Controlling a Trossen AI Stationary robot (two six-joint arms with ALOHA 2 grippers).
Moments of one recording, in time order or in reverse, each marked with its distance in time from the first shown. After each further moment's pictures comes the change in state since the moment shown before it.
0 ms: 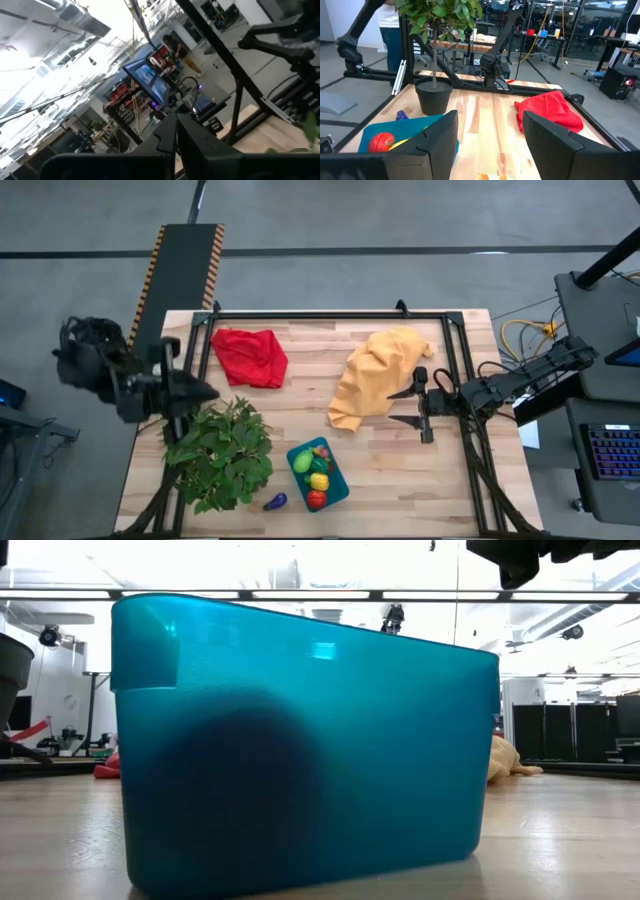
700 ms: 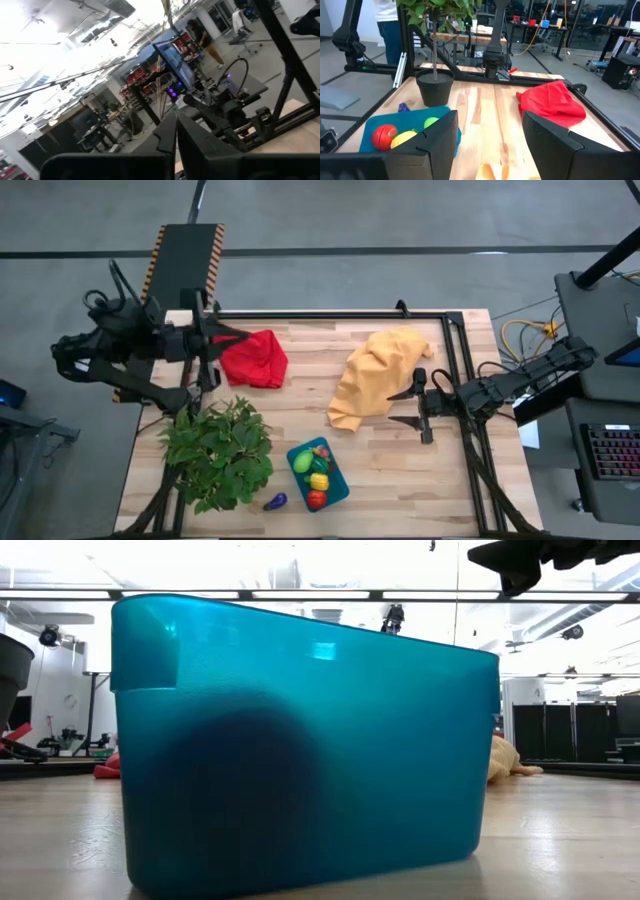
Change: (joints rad) left arm 0.630 0.068 0.070 -0.034 0.506 -0.121; right arm 0.000 0.000 0.000 -0.049 -0.001 0.039
